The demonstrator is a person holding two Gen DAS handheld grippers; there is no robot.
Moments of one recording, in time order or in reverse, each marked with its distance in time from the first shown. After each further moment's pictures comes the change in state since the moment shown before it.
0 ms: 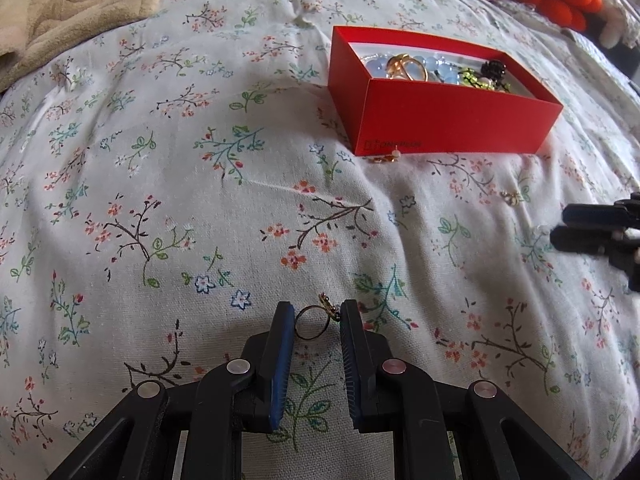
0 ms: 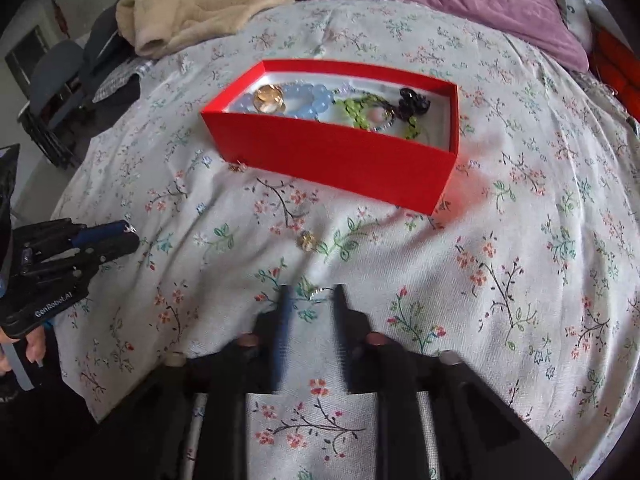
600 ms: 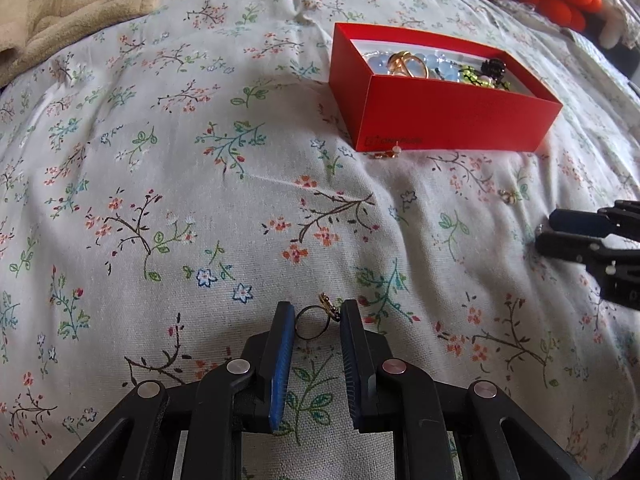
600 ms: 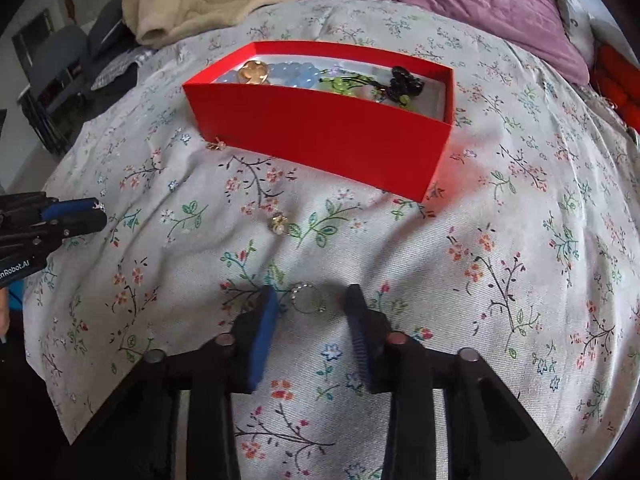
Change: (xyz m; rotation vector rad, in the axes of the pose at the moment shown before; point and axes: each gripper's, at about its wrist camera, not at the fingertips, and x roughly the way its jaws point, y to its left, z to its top) left arm -0.001 0.002 -0.002 -0.001 0.006 -0.007; right arm 0.017 -0.012 -0.016 -0.051 -0.042 -0.030
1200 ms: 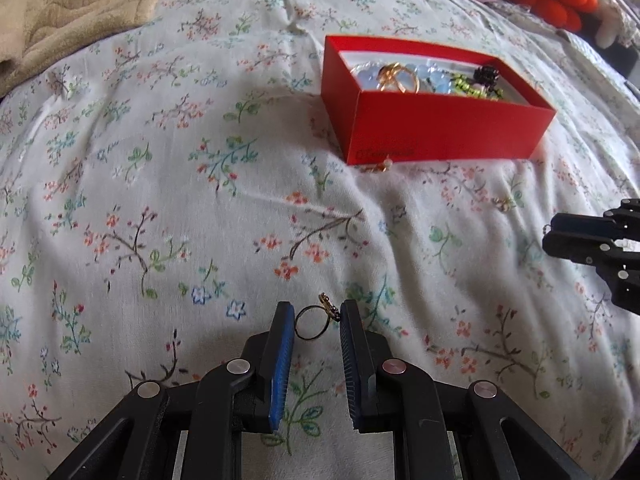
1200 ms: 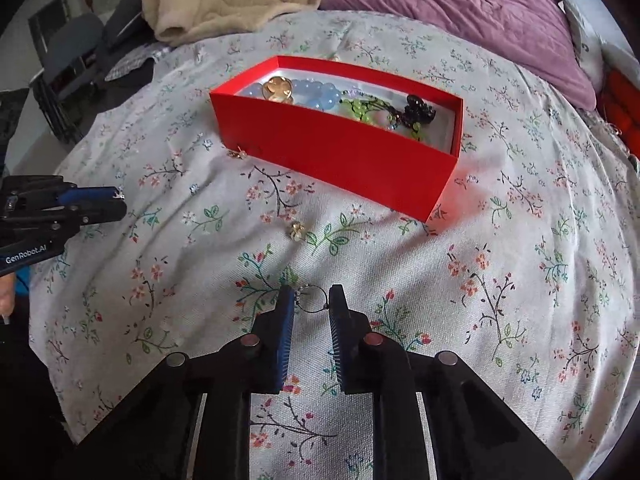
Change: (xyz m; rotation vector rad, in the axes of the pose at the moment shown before) left arm -0.004 -0.006 0.008 0.016 -0.017 0.000; right arm -0.018 0.010 0.005 -0.071 -0.019 -0.003
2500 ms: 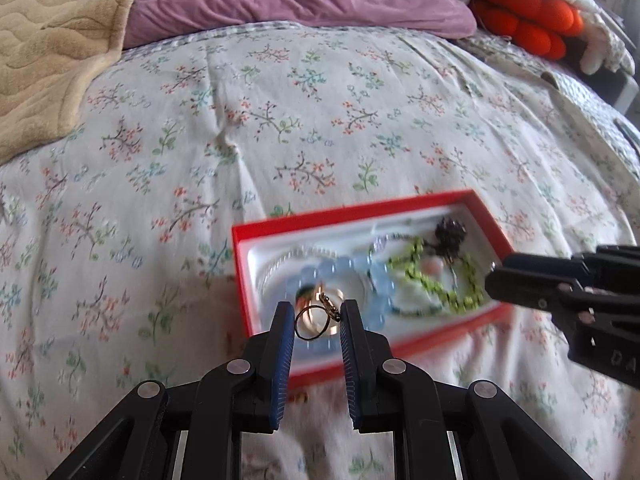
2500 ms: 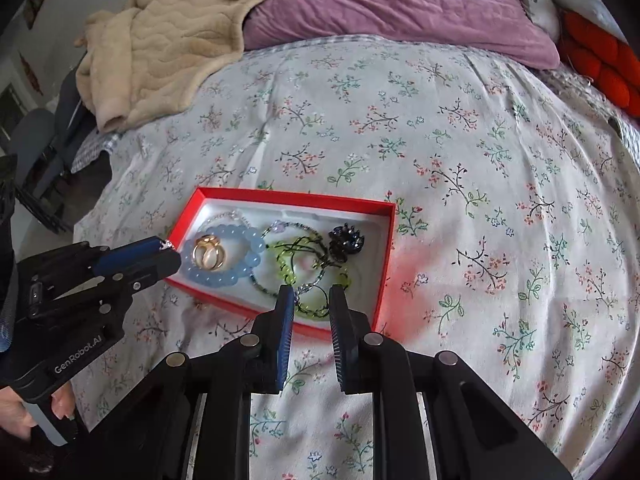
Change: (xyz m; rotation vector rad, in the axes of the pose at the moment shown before) left arm 0.024 -0.046 0.131 0.050 -0.056 -0.047; right arm -0.013 -0.064 0.099 0.284 -0.028 0.021
